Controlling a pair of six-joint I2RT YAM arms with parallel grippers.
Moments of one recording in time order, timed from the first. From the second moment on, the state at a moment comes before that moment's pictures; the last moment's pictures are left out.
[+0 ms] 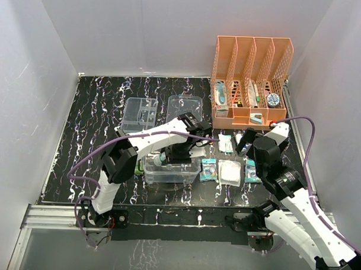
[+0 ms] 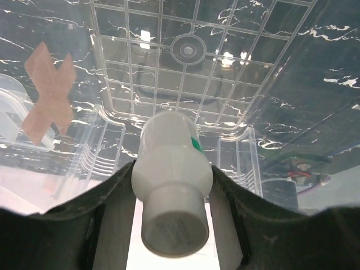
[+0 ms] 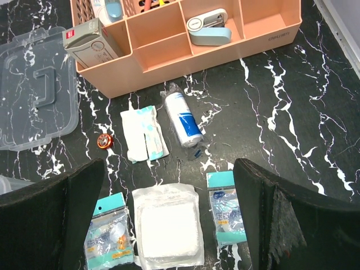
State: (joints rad) left arm -0.97 2.05 1.77 -1.50 -0.22 0.41; right arm 0.49 0.64 0.67 -0.53 0.60 0.50
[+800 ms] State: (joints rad) left arm -0.97 2.18 1.86 -1.52 -0.28 0.46; right arm 0.49 0.64 0.67 -0.53 0.60 0.51
